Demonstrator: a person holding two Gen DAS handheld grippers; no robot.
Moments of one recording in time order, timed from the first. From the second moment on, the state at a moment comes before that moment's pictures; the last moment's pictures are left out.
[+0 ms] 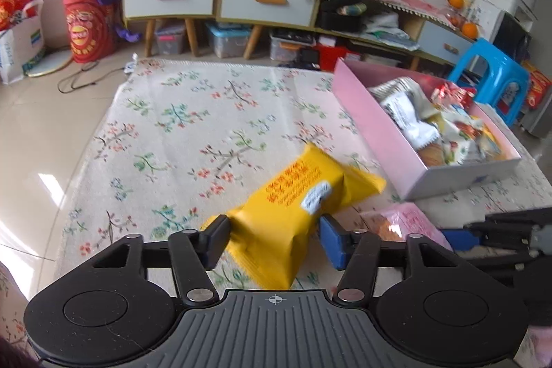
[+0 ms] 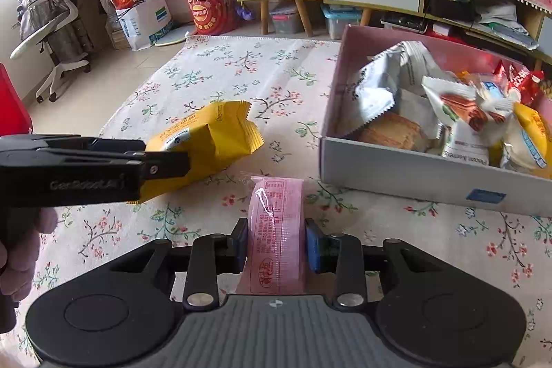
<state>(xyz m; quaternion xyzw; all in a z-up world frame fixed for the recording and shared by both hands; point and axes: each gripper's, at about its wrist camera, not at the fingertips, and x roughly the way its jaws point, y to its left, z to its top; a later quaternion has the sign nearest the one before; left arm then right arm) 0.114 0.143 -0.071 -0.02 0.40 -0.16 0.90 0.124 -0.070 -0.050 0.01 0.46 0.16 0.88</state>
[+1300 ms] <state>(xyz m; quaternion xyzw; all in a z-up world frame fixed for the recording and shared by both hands) 0.104 0.109 -0.066 -0.05 0.41 -0.11 0.90 0.113 -0.129 -0.028 0.04 0.45 0.14 0.88</state>
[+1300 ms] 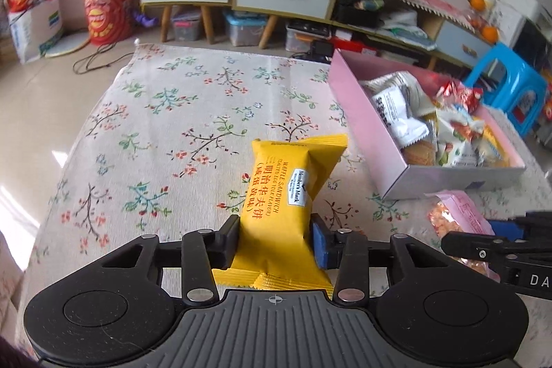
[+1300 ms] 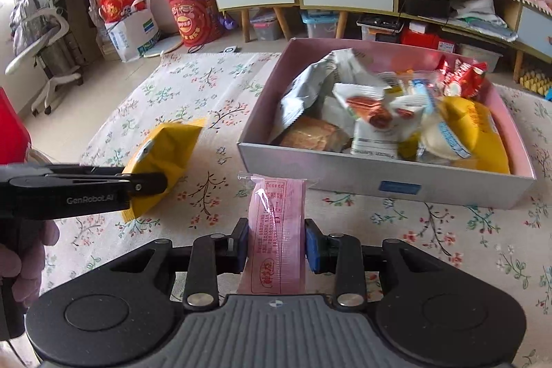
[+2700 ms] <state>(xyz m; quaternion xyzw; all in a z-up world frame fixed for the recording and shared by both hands) 0.113 0.049 -0.021 -0.14 0.38 -0.13 0.90 0.145 -0.243 0.003 0.18 0.36 0.03 0.92</state>
